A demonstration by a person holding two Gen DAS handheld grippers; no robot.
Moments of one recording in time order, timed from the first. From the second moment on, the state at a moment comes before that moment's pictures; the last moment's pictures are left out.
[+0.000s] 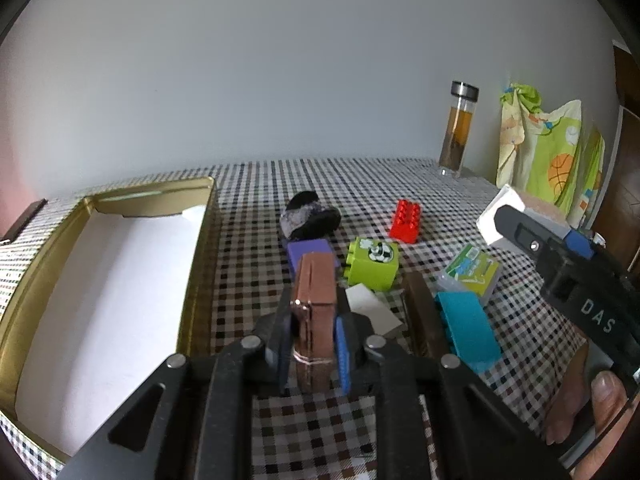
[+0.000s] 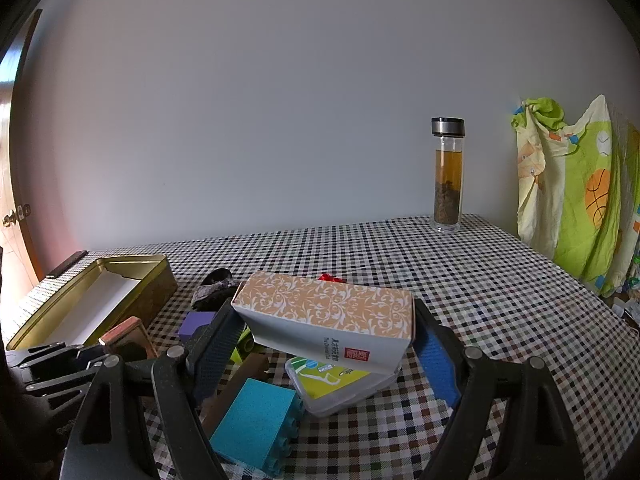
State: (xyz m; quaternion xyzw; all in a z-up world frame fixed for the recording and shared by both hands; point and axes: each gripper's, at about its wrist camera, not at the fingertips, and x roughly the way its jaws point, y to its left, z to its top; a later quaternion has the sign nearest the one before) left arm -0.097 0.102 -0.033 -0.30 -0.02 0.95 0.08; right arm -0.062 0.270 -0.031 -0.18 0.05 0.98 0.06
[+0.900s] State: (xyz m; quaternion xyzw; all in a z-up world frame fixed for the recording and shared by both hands) left arm -0.064 0.106 -0.015 -0.20 0.01 0.98 0.06; right arm -0.048 0.248 -0.024 -0.13 0.01 0.99 0.01
